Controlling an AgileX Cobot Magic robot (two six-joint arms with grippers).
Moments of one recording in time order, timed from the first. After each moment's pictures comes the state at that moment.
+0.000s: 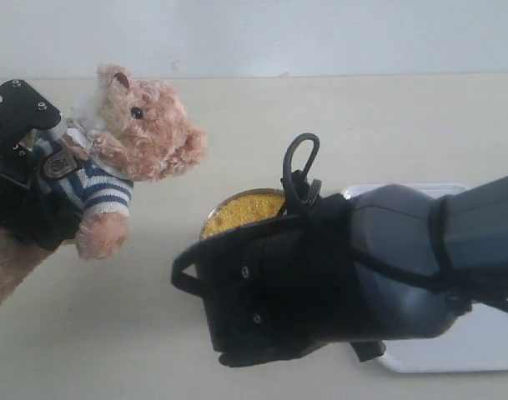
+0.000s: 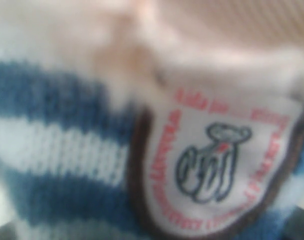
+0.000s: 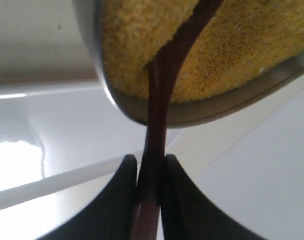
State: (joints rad) left arm -0.15 1.48 -0.73 -0.32 0.51 0.79; right arm 1.19 1.84 -0.99 -0.87 1.17 -0.15
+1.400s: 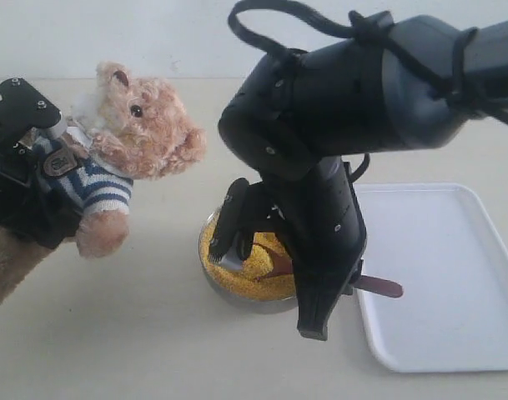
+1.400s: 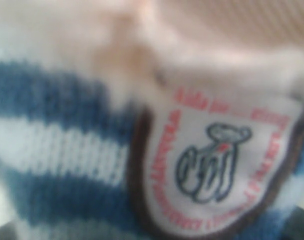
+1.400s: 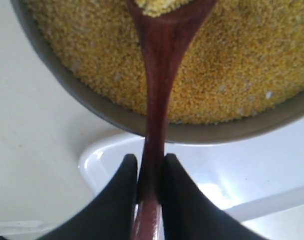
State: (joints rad) left arm -0.15 1.48 -0.73 -0.32 0.50 0.79; right arm 0.91 1.84 -1.22 -0.26 1.21 -0.28
